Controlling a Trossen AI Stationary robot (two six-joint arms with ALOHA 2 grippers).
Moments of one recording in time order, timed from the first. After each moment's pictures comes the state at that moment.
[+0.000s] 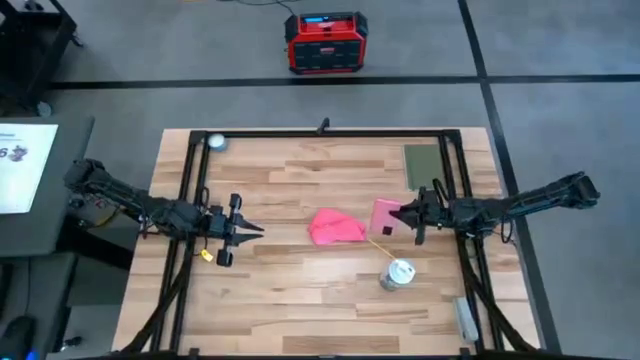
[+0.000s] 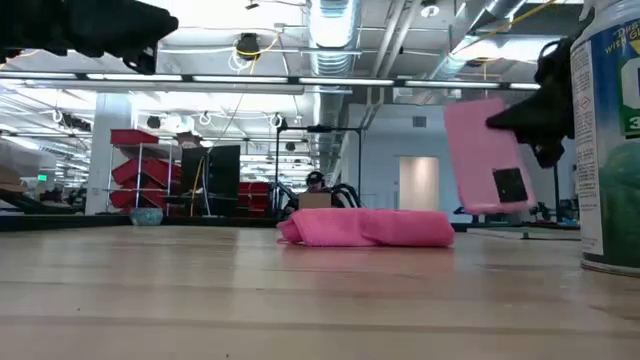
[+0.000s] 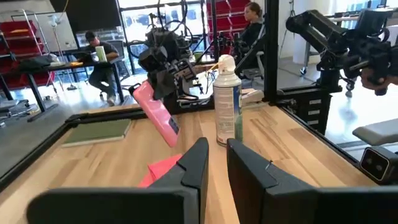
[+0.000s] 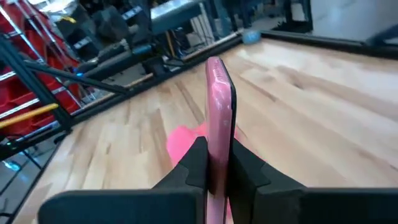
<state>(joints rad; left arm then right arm) -0.37 0.61 0.21 0.38 -0.29 0.09 0.16 0.49 0.01 0.32 0.37 0.45</state>
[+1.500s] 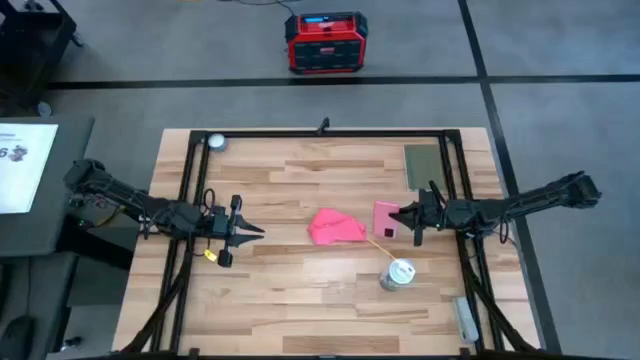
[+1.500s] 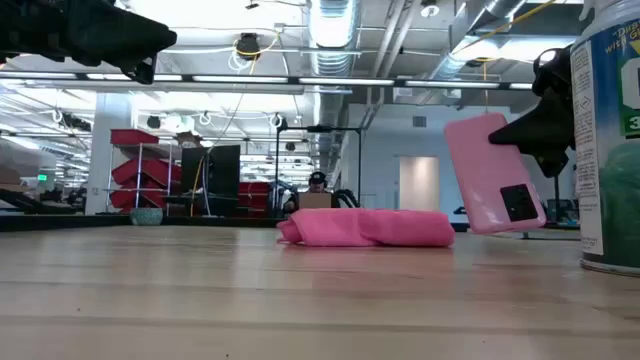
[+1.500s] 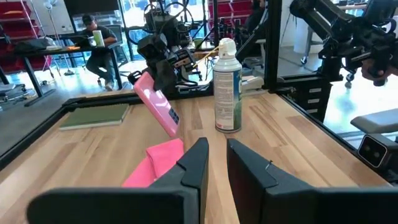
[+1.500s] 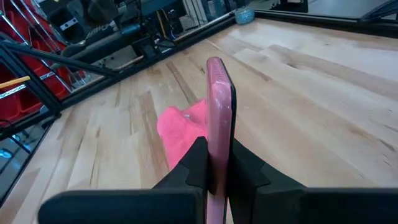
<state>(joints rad) -0.37 0.61 0.21 0.32 -0.30 0.05 0.16 0.52 0.01 0.29 0.36 0.46</state>
